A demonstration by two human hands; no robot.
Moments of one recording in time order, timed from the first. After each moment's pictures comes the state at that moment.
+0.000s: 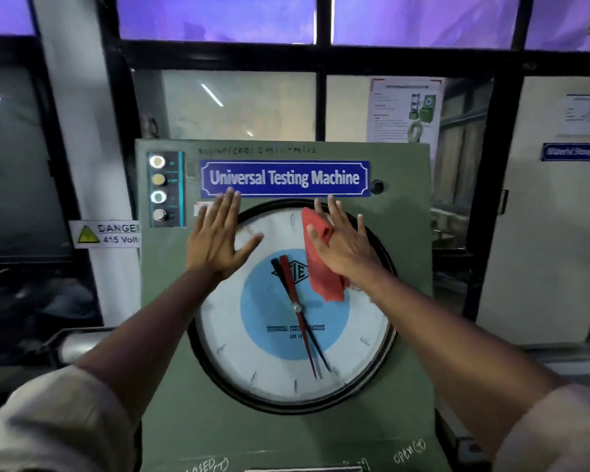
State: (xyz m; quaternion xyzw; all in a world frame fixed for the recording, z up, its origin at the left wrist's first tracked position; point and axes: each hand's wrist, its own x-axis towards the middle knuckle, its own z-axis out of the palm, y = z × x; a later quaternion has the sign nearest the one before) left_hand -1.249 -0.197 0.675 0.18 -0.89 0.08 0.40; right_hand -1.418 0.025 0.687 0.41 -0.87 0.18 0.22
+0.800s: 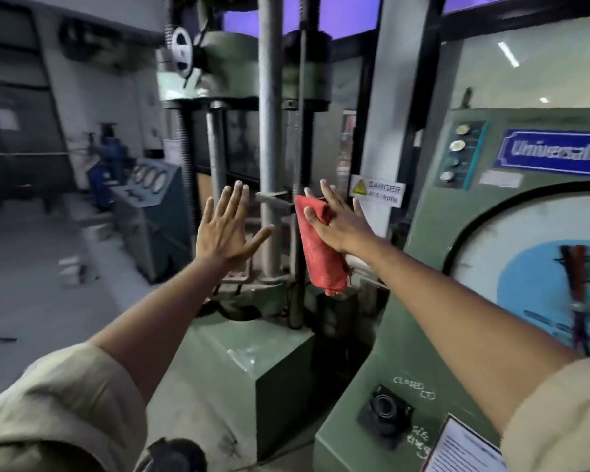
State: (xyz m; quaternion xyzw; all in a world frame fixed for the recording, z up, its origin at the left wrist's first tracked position) left_hand -0.715 -0.165 0.621 0.58 -0.74 0.18 0.29; right_hand -0.975 -0.158 0.663 0.77 -0.61 0.19 0.05
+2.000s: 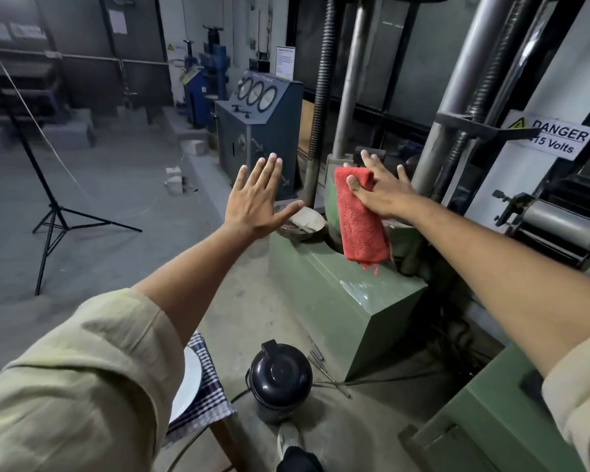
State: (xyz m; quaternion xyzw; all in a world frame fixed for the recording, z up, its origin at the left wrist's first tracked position) left_hand -0.337 -0.169 0.455 0.65 -0.72 0.13 0.20; right_hand -0.620 -0.231 0.521 0.79 -0.60 0.10 -0.06
